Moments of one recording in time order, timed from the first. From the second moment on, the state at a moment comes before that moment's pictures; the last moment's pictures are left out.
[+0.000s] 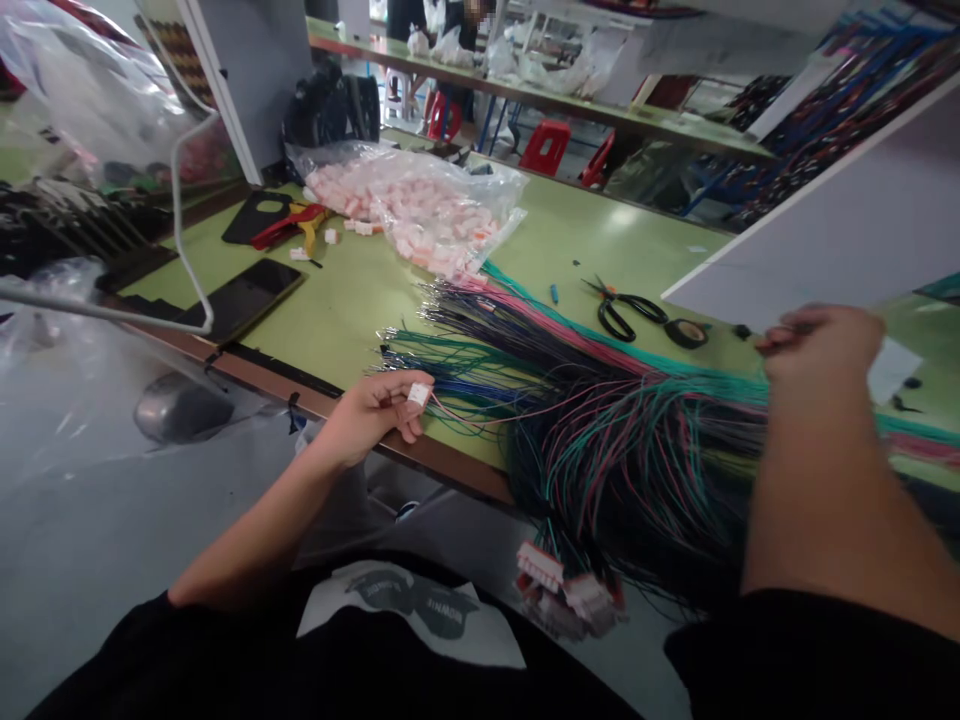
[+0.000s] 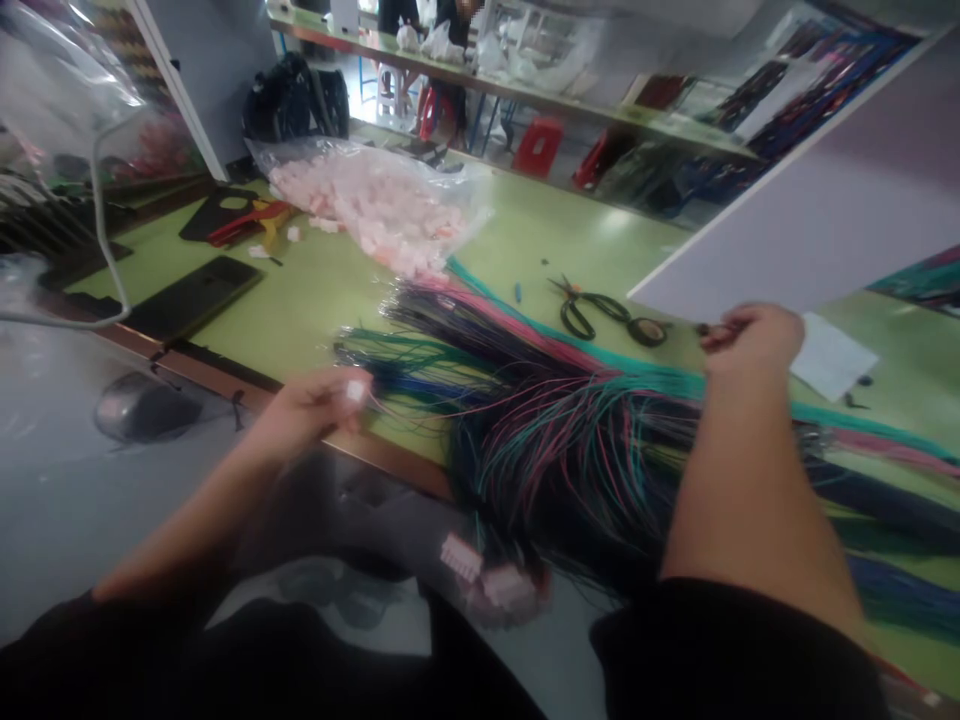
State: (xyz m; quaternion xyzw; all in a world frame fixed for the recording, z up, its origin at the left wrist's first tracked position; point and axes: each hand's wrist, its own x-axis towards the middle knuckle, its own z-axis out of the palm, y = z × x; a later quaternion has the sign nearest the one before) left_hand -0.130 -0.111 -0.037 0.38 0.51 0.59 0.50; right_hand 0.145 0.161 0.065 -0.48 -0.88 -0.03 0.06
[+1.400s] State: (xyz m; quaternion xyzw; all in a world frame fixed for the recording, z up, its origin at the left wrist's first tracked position) left_hand -0.131 -0.100 -0.036 0.36 0.47 0.59 0.54; right_hand 0.024 0.009 0.010 -0.23 -0.87 0.37 0.21
